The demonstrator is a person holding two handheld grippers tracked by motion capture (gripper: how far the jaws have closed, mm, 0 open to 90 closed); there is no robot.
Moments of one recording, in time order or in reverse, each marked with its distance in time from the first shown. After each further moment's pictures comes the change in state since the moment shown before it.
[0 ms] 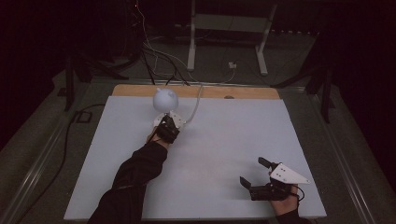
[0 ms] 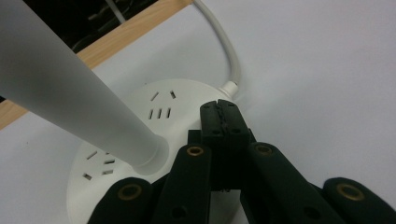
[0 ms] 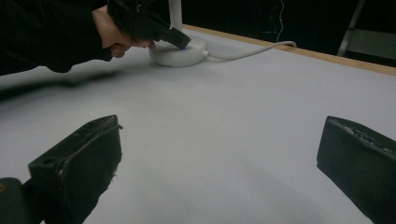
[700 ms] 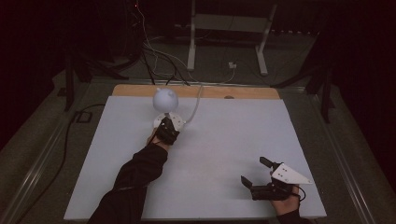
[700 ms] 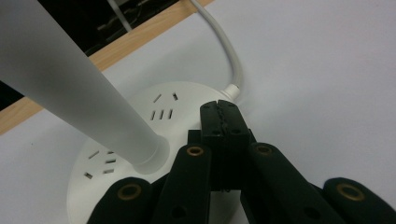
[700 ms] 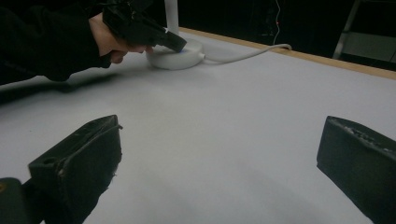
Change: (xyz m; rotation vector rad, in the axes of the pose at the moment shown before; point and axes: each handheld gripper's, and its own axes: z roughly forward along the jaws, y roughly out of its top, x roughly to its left) left arm -0.002 -0.006 0.000 -0.051 0.016 -0.031; right arm -0.002 0.000 -0.003 -0.010 -0.010 0.003
